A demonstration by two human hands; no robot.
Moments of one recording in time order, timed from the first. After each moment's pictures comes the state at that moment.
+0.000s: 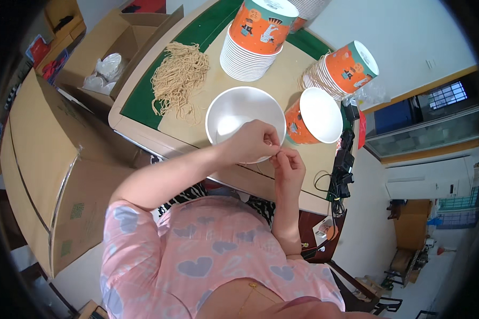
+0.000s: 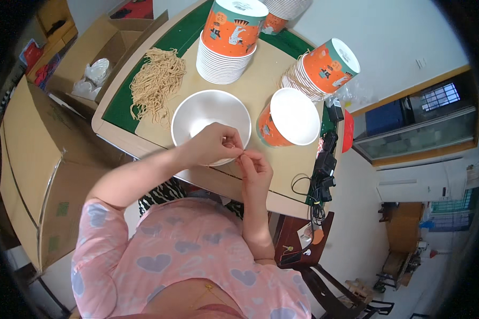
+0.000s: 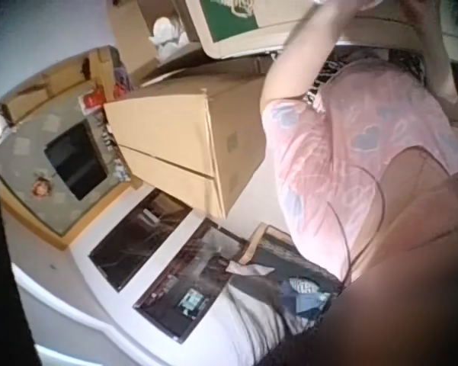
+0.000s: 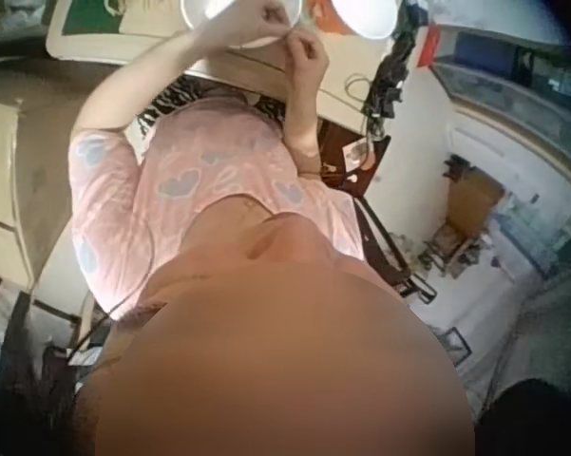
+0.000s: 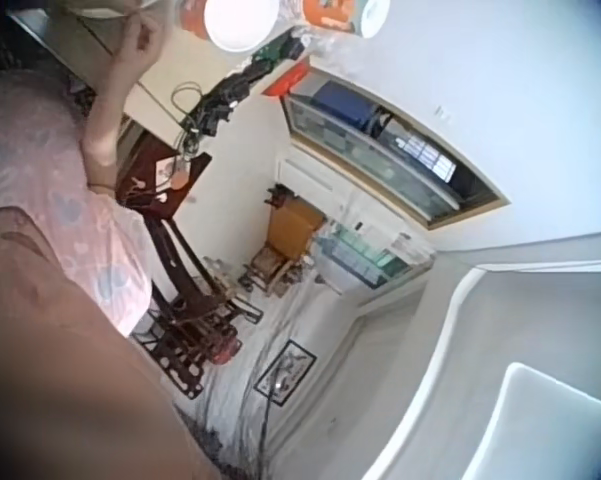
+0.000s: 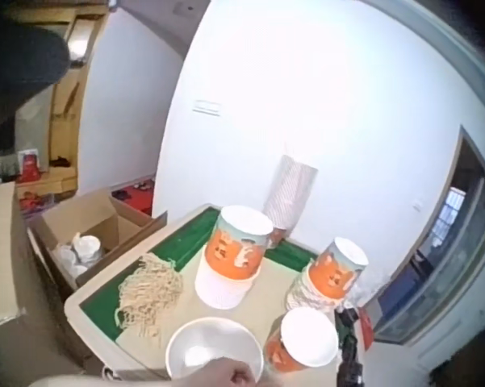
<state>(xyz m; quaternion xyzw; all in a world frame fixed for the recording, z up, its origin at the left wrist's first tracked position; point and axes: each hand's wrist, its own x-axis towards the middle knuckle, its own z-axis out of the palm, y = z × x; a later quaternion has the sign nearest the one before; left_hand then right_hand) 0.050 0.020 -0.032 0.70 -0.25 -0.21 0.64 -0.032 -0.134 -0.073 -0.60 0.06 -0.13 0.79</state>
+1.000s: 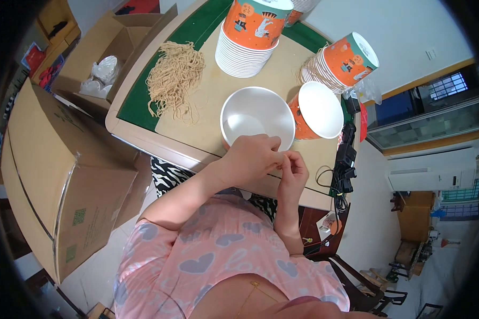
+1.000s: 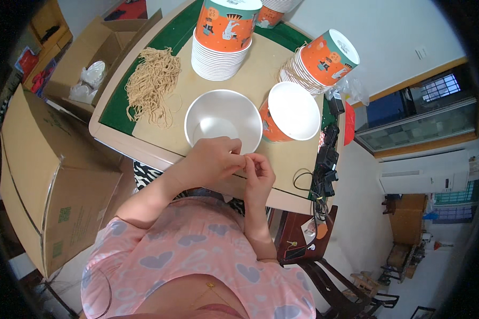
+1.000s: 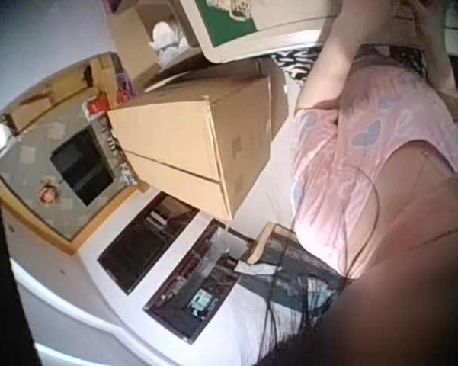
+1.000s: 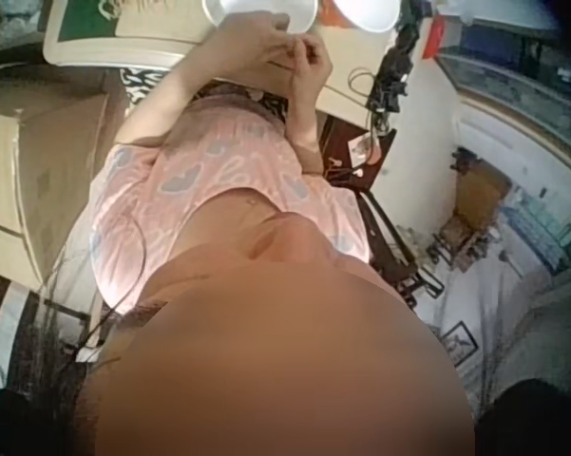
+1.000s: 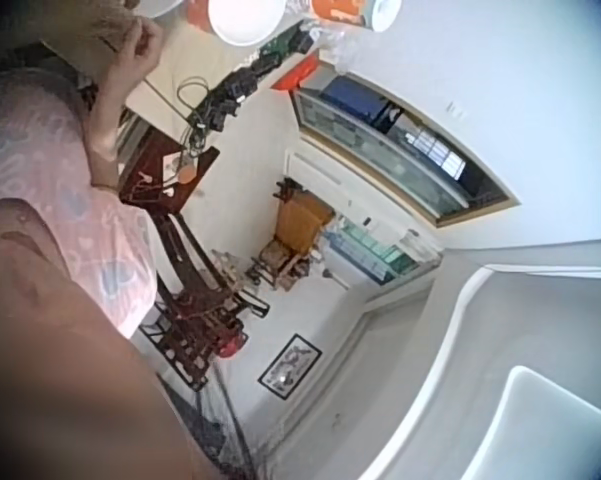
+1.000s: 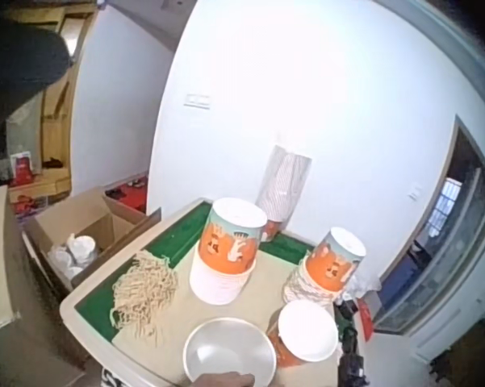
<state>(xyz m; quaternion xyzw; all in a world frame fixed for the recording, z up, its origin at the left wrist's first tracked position) 0.021 0.015 -0.028 0.81 -0.44 0.10 0.38 -0.045 -0.131 -0.067 -0.69 0.10 -0.19 0.69</state>
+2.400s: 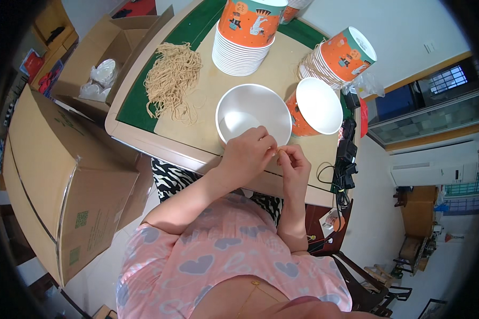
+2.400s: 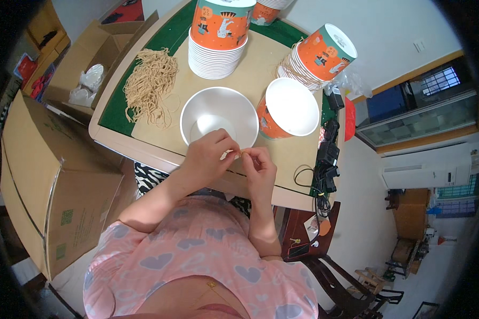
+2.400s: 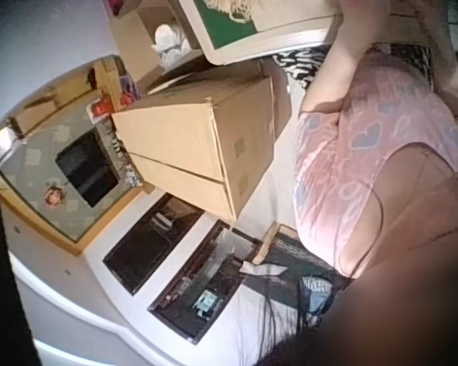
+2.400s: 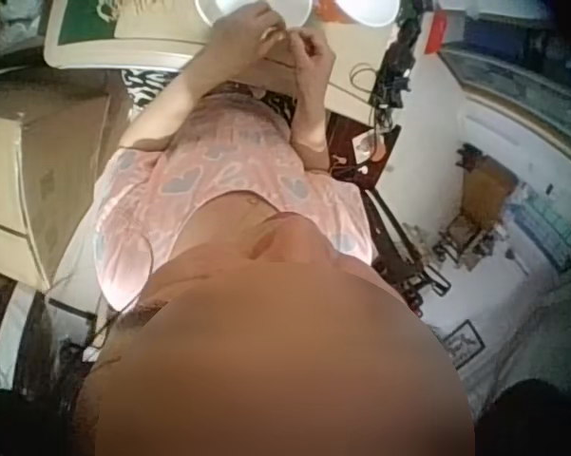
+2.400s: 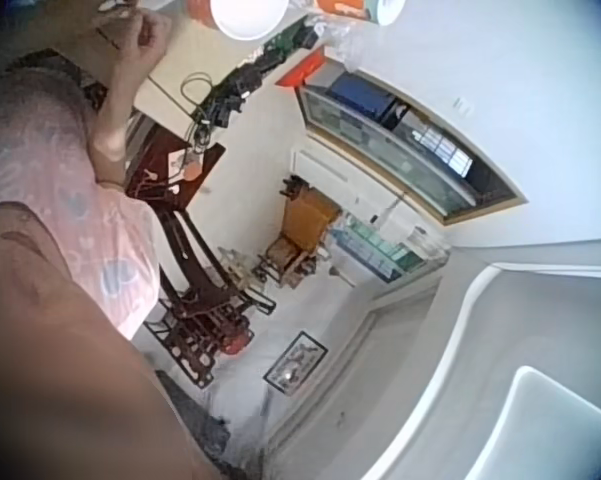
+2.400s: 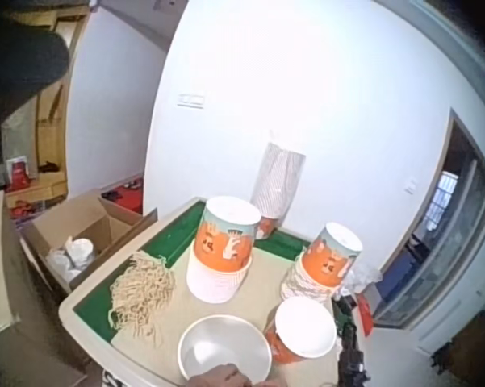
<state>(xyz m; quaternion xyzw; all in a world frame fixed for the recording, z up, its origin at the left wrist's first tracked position) 0.010 0.007 -0.040 0.83 -0.30 0.14 0.45 -0.040 -0.147 -0.063 -0.73 0.07 -0.12 0.67</state>
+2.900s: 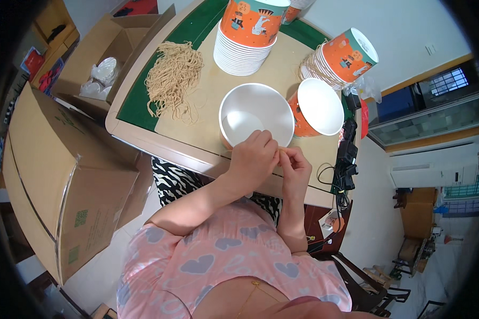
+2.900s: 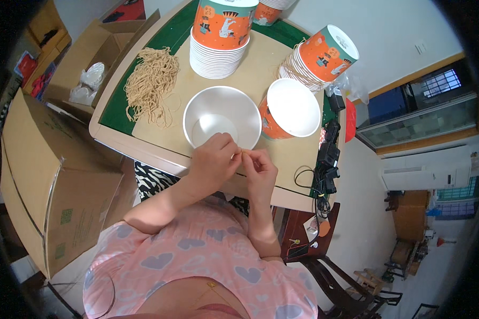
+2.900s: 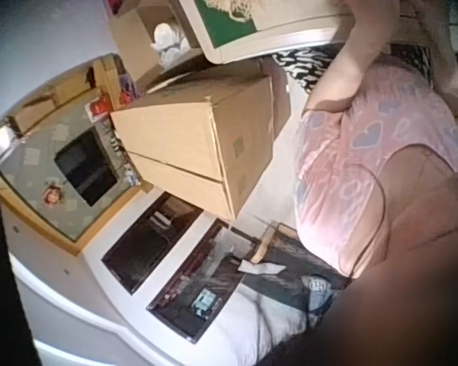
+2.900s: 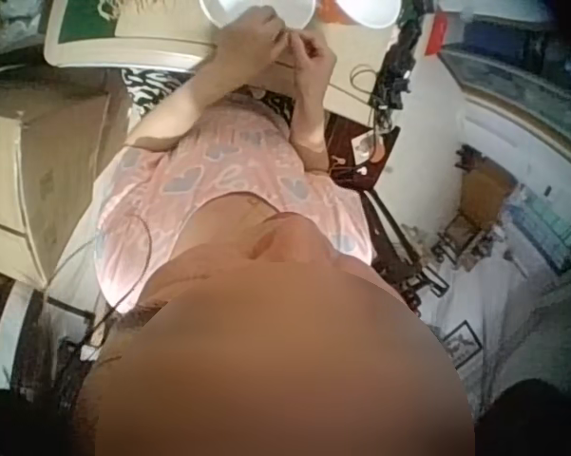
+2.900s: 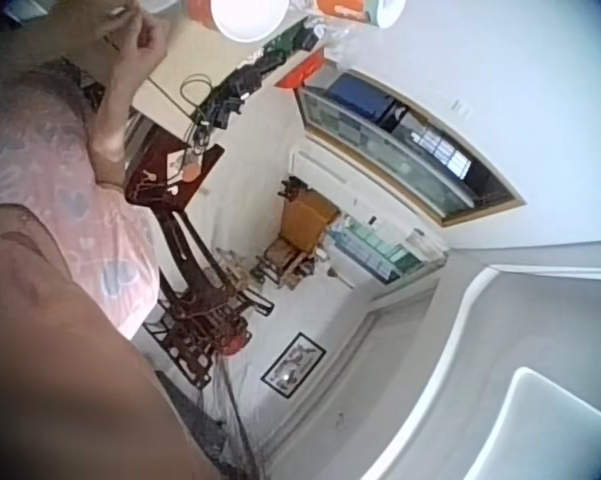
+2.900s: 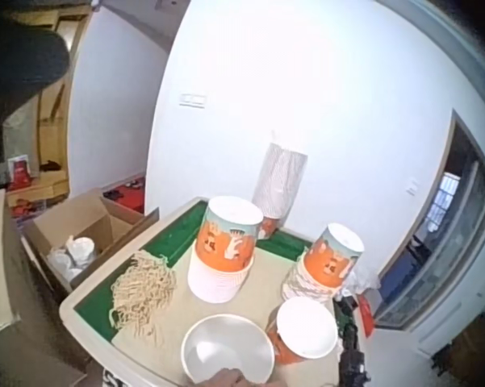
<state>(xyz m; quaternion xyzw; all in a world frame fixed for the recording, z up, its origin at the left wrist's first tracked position) 0.000 -0.008 -0.039 0.85 -0.26 0.19 0.41 -0.042 -0.140 -0.062 -0.72 0.09 -0.13 0.67</state>
